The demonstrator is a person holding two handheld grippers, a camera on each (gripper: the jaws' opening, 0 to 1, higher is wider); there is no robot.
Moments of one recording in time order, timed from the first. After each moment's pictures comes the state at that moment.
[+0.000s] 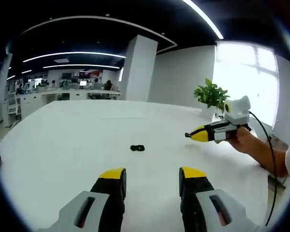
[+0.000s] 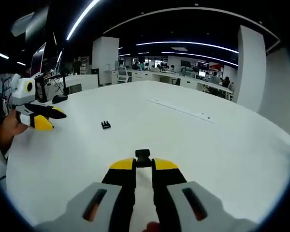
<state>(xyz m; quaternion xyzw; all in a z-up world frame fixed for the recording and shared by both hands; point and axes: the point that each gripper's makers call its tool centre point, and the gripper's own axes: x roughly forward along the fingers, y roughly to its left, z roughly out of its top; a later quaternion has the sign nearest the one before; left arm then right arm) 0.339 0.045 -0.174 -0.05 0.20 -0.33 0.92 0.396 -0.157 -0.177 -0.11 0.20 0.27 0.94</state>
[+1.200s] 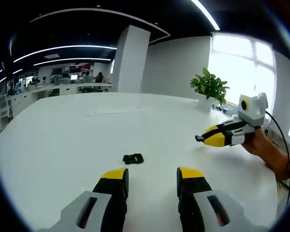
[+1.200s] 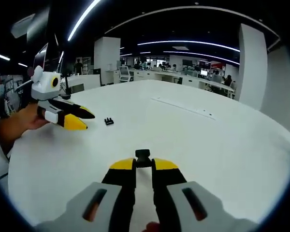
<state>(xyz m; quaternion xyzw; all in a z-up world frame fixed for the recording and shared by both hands) 0.394 0.003 -0.193 -0.03 0.23 -0.37 0.90 0.388 -0.157 -0.182 -0.10 0.20 0.28 0.93</state>
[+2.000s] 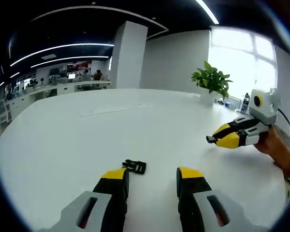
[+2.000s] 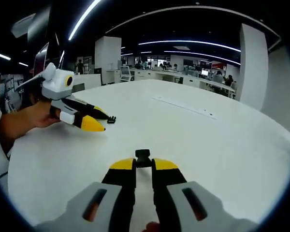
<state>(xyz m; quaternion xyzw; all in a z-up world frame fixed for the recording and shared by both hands) 0.423 -0.016 -0.205 0.00 0.25 -0.37 0.90 0.387 -0.157 -0.184 -0.11 0.20 0.28 0.93</state>
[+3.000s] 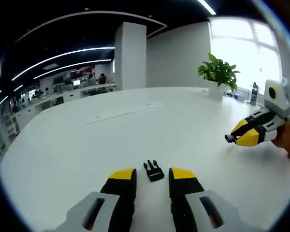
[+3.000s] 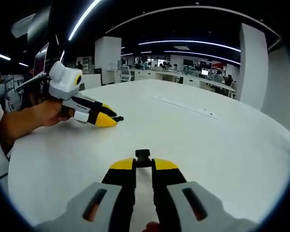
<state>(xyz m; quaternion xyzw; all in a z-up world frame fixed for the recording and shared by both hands) 0.450 -0.008 -0.207 0.05 0.23 -0.33 0.91 0.387 -0.155 -0.184 -0.10 0.20 0.28 0.93</state>
